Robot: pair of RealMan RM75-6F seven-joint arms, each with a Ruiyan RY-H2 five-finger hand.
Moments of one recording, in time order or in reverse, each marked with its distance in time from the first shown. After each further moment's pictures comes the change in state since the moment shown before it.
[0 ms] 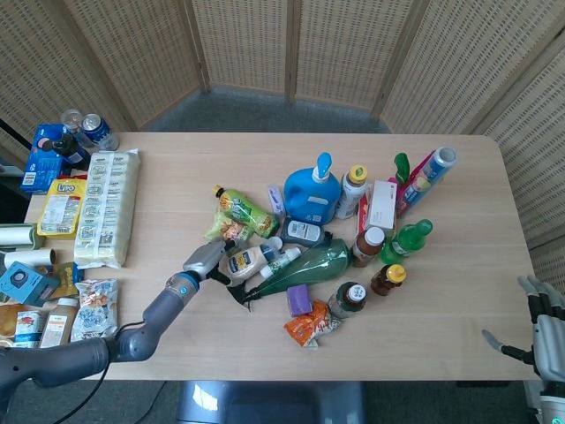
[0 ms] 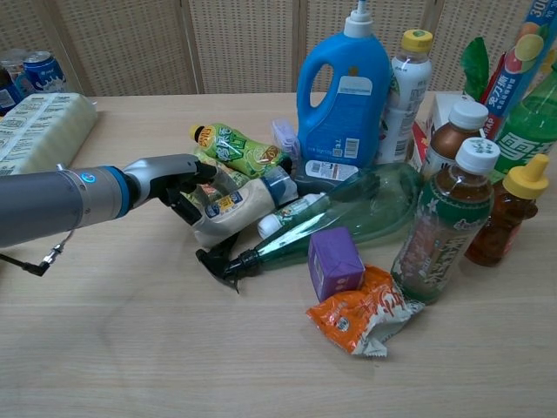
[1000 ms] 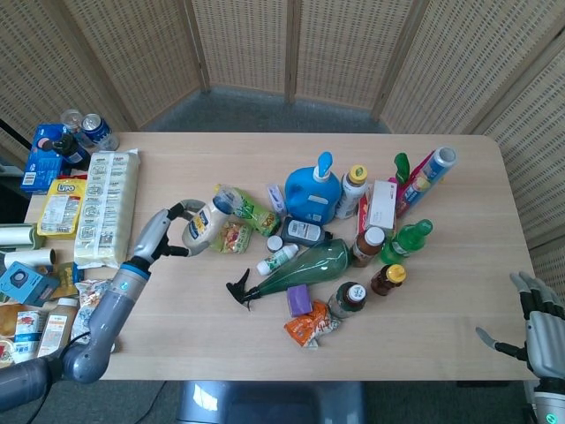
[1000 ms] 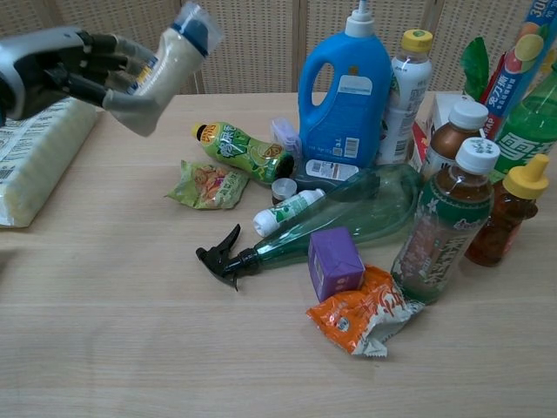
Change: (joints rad) left arm 0.229 0.300 -0.093 -0.358 0.273 0.312 -0.336; right arm 0.010 -0.012 0.006 0.003 -0.023 -0.012 0.004
